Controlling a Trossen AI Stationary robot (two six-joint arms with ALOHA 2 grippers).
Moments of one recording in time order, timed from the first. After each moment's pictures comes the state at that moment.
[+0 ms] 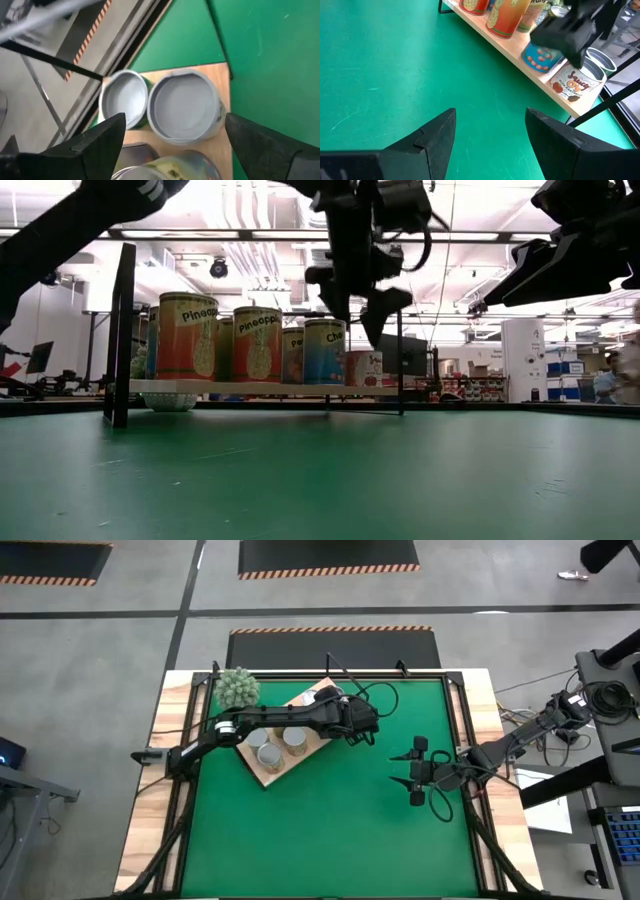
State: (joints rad) left arm 0.10 2.36 2.24 -1.12 -0.70 -0.37; right arm 0.47 0.85 0.38 -0.11 0.59 0.05
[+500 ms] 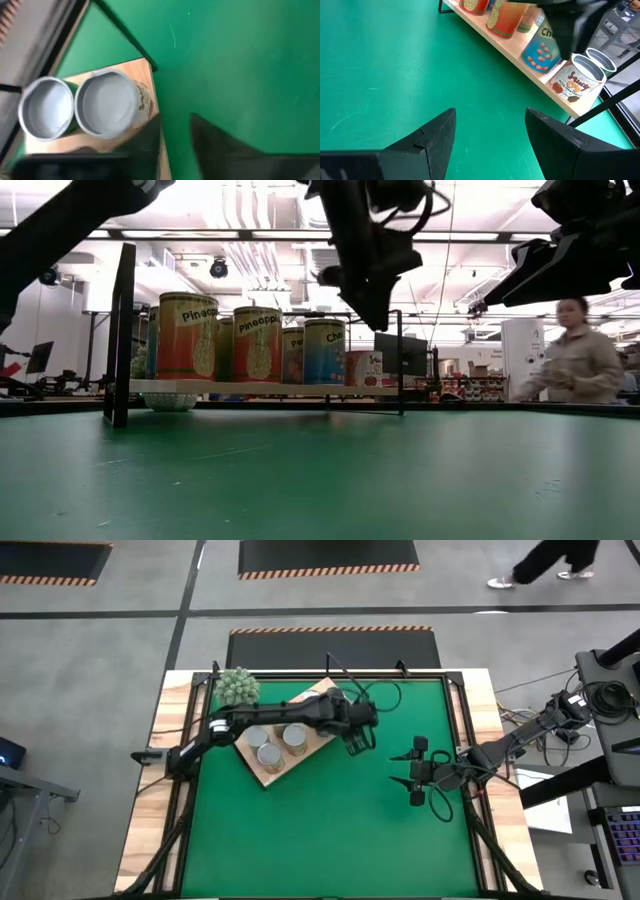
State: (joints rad) left arm 0.10 2.30 2.25 -1.08 -0.35 -0.25; right arm 0.47 0.85 0.38 -0.11 0.59 0.05
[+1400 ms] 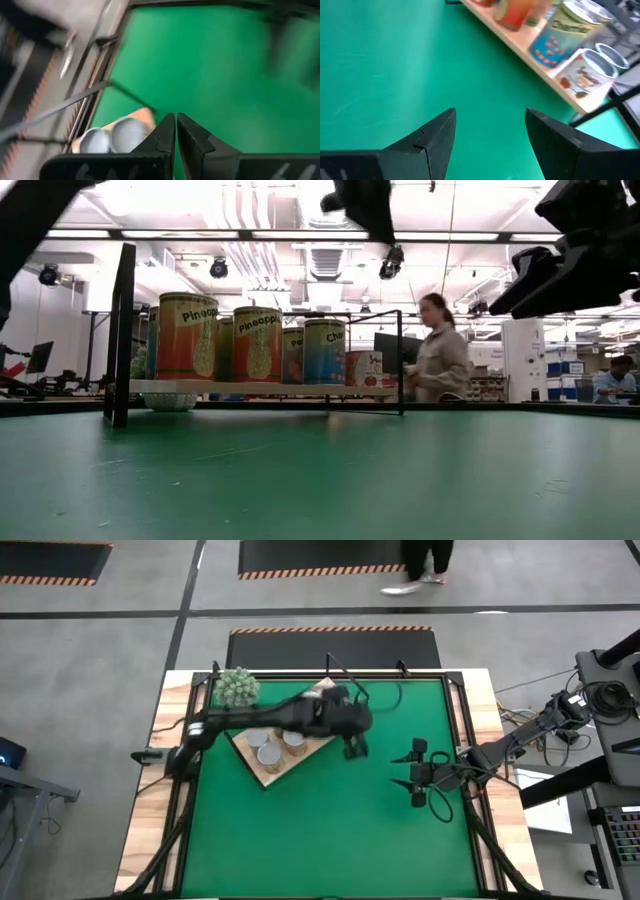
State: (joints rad) left arm 0.00 2.13 2.26 -1.01 -0.43 -0.07; right arm 0.47 0.85 0.35 -0.10 0.56 0.03
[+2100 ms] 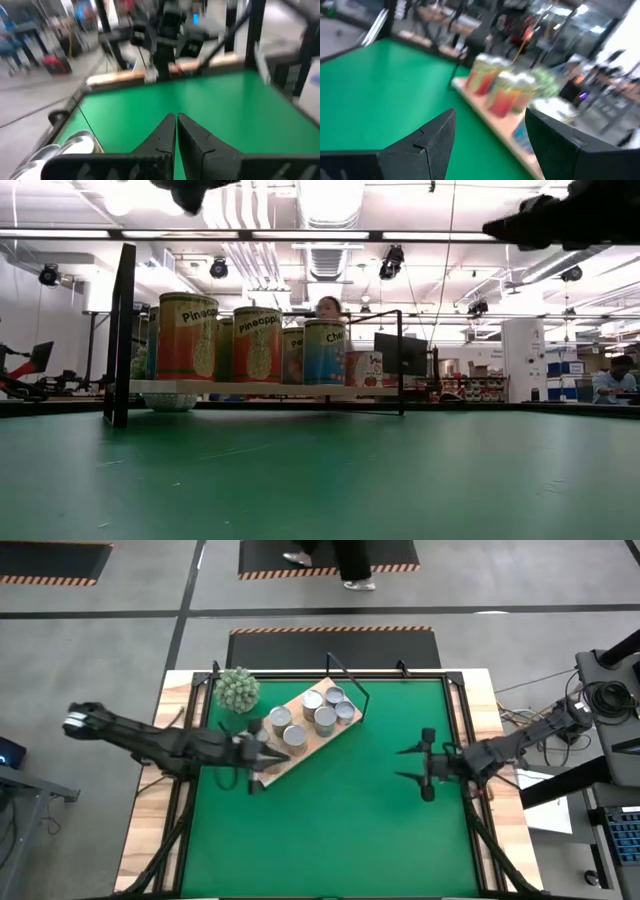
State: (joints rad) left arm -0.22 0.98 0.70 0.07 -0.25 0.12; right arm 0.40 0.58 0.24 0.25 0.43 -0.34
